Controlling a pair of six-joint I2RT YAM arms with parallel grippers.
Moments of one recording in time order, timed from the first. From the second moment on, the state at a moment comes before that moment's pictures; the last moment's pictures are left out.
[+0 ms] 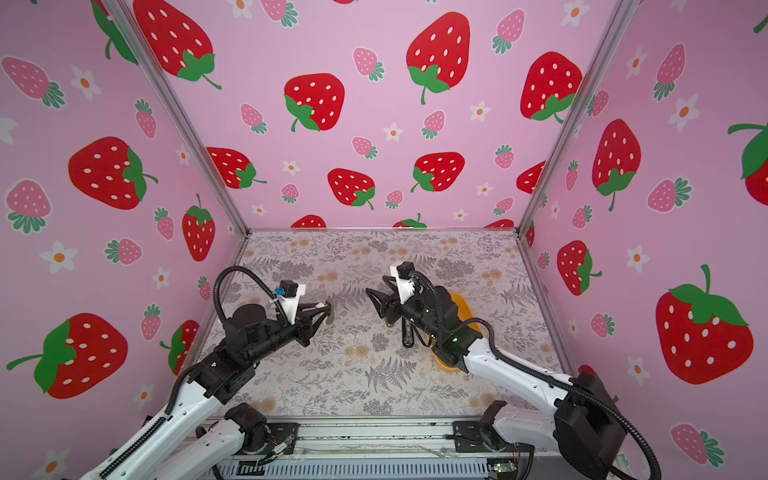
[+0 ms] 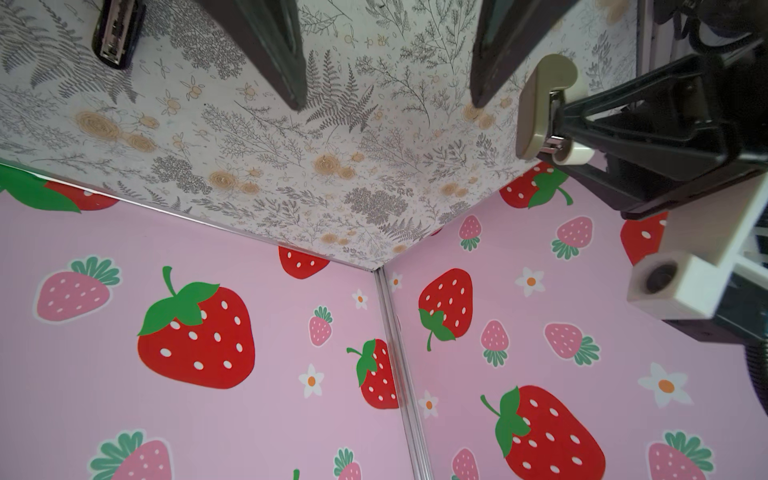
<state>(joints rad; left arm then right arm) -0.53 0.69 0.61 -0.19 0.23 -0.18 0.87 1.20 0.70 0.46 -0.13 0.20</state>
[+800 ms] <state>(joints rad) -0.78 0.71 0.55 -0.16 0.19 -0.03 0.92 1.07 0.59 0.46 -0.15 0.25</state>
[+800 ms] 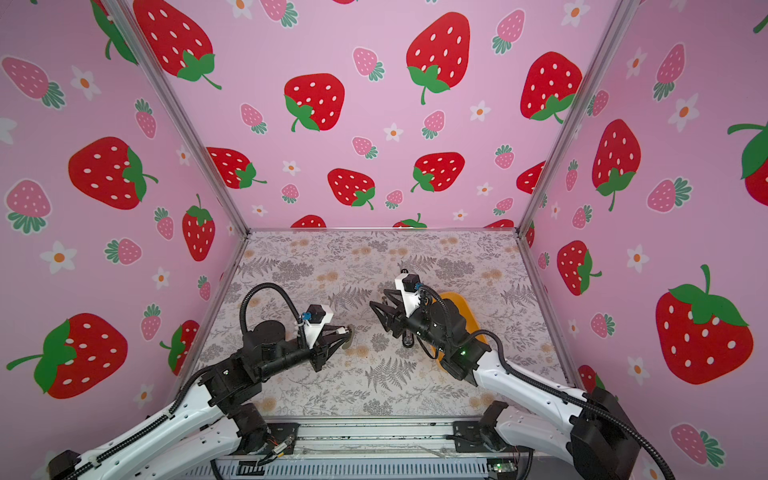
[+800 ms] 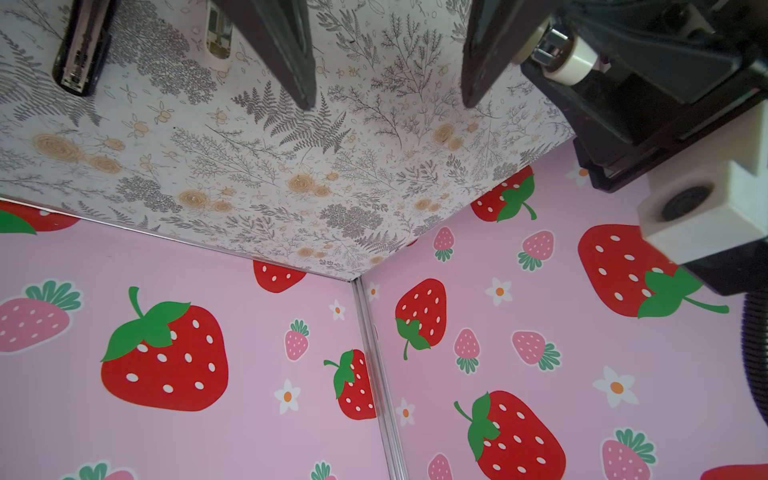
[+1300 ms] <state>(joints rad) -0.80 0.65 0.45 0.02 0.19 0.11 1.08 1.10 0.59 0.45 -0.10 0.30</state>
